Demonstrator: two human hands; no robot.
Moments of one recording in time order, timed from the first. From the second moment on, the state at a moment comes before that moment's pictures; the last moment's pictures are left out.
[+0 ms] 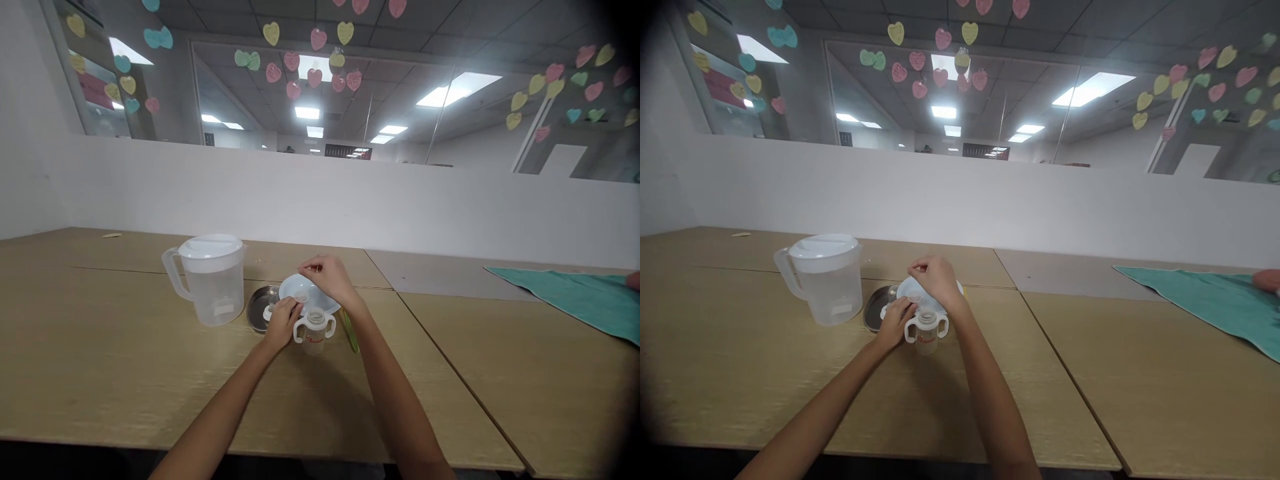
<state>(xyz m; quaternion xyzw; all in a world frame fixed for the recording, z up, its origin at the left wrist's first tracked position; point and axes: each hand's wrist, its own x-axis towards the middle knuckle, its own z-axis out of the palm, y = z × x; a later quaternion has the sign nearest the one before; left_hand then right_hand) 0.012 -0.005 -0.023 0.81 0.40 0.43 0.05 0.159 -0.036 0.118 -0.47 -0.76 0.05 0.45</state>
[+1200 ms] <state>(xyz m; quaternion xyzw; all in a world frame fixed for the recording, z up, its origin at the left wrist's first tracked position) 0.013 -0.006 -0.022 0.73 0.41 0.51 0.19 0.148 -0.016 0.089 -0.42 -0.80 0.12 0.42</state>
